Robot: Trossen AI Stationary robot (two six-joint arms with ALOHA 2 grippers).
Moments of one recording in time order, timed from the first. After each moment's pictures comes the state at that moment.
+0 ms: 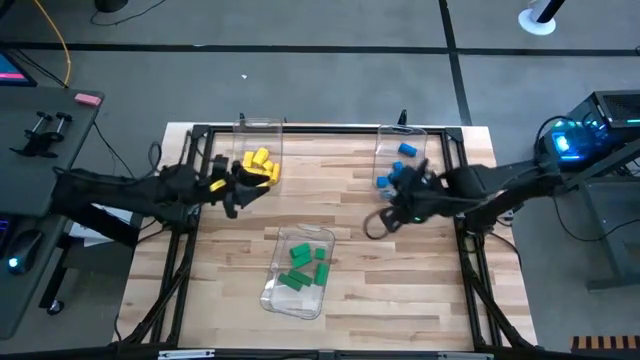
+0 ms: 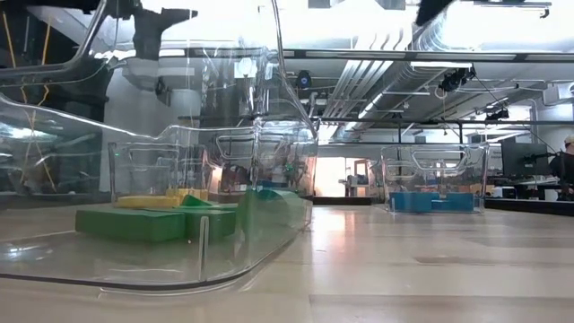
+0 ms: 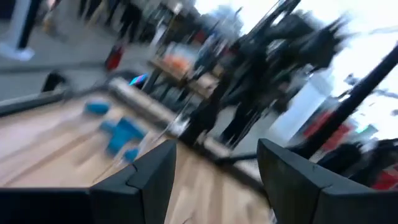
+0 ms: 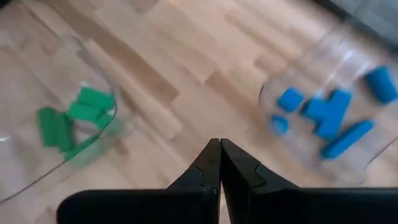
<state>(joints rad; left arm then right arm) -0.03 0.68 0.50 0.21 -0.20 -0.55 0.27 1.39 1.54 -1.34 0.45 1.01</state>
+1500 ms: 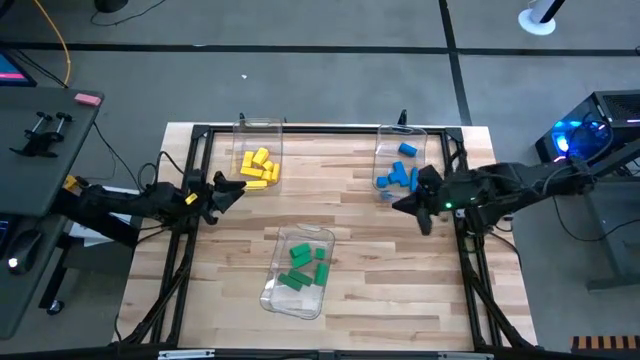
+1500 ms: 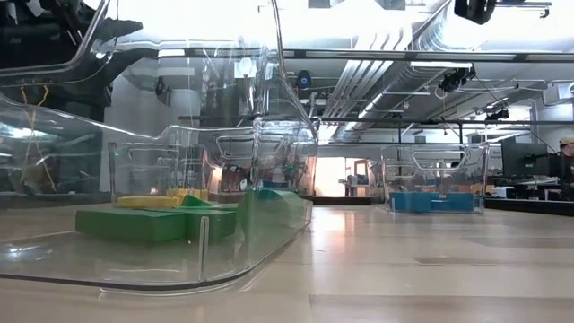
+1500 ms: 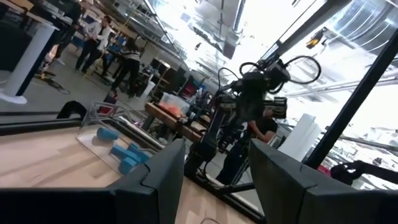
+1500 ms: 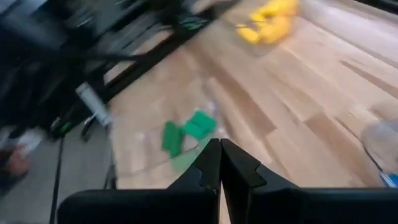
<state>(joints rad) -0.12 0.07 0.01 0.33 -0.36 -0.49 0.25 0.91 1.03 -0.68 0.25 0.74</state>
